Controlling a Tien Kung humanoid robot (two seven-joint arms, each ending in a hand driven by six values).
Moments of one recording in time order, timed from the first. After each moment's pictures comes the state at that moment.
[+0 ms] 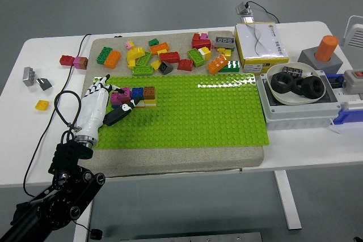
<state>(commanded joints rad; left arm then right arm) -0.36 0.02 -1.04 -0.90 2.08 0.54 0.00 0.13 -0.12 1.67 0.18 -1.40 -0.07 -0.20</state>
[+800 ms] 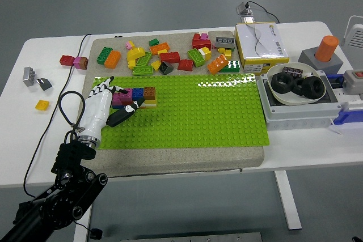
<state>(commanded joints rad) -0.36 0.02 -1.05 -0.91 2.08 0.53 0.00 0.13 -0.12 1.66 0.18 -1.39 -0.07 -0.20</state>
